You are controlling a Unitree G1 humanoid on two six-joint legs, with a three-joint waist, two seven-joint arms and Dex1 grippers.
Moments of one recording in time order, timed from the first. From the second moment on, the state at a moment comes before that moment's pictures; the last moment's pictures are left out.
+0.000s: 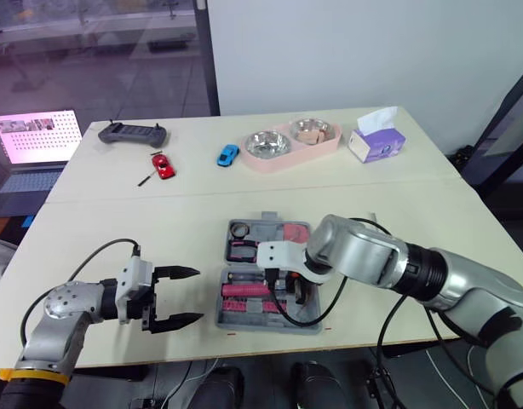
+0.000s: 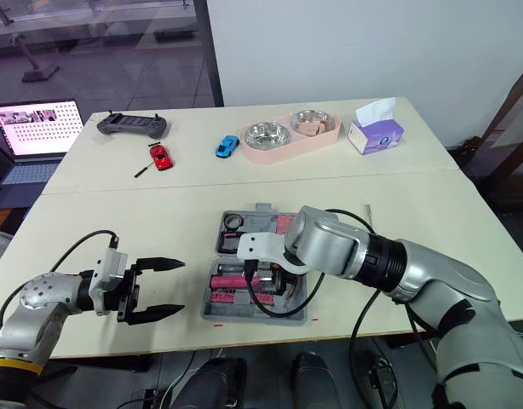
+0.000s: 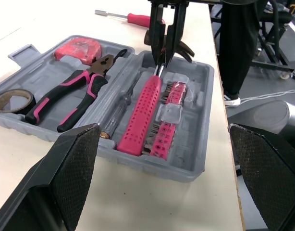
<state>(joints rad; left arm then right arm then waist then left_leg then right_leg) -0.03 0.70 0.06 0.06 -0.46 -0.05 -1.39 -1.06 -0.65 1.01 -0.26 0.24 1.30 0.95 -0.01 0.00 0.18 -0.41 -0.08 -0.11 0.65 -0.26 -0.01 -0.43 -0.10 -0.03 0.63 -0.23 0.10</state>
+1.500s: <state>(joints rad) -0.04 0.70 0.06 0.03 -0.47 -0.03 -1.37 -0.55 -0.52 0.59 -0.38 0.25 0.93 0.71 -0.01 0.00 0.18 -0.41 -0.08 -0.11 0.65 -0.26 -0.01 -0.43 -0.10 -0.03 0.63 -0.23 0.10</state>
